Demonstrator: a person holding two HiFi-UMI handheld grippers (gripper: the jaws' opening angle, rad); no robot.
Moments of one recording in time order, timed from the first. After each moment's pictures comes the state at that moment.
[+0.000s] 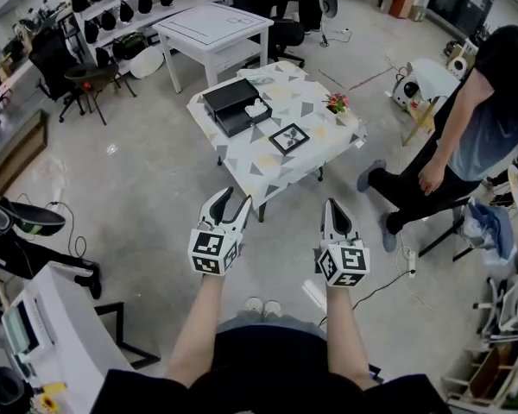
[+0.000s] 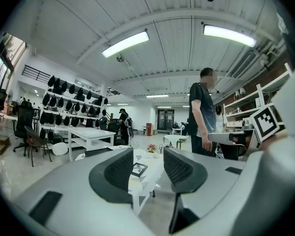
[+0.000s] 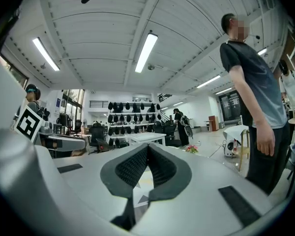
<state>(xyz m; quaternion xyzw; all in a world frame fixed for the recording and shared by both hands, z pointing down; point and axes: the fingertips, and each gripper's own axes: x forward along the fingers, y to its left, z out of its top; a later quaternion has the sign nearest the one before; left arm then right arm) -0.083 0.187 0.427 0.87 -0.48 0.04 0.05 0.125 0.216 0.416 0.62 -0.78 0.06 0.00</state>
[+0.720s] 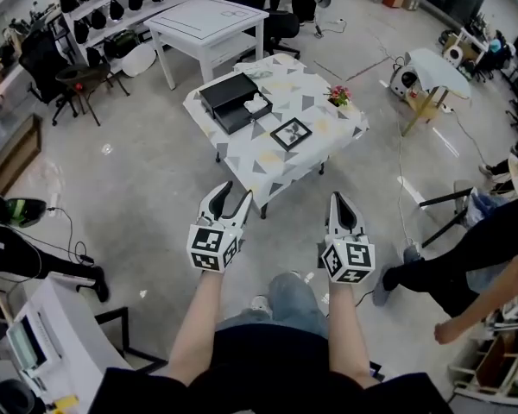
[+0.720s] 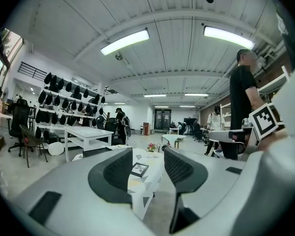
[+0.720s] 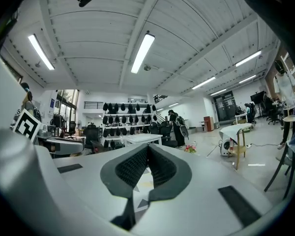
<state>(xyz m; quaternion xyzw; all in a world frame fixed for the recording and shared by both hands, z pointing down) -0.101 0.155 0.441 0.88 -0.46 0.04 0.05 0.113 0.193 0.425 0.64 -0.76 0.06 -0.01</state>
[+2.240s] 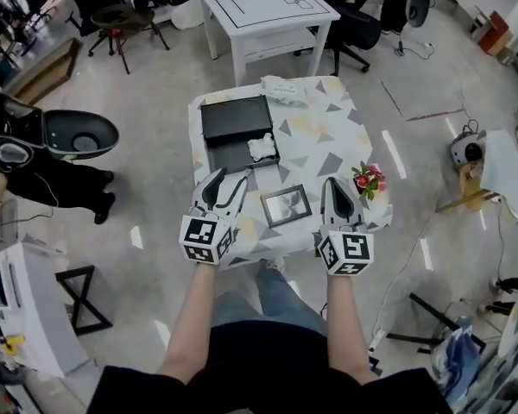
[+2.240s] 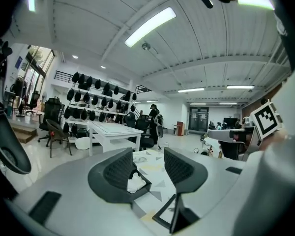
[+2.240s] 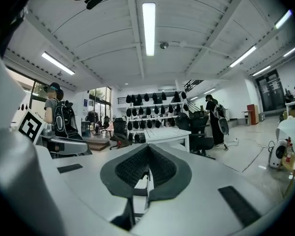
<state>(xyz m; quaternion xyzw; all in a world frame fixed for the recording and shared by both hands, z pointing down) -0.039 -0.218 0.472 0.77 -0.63 0.04 0.10 0.160 -0.267 0.449 0.45 -0.89 0.08 0.04</state>
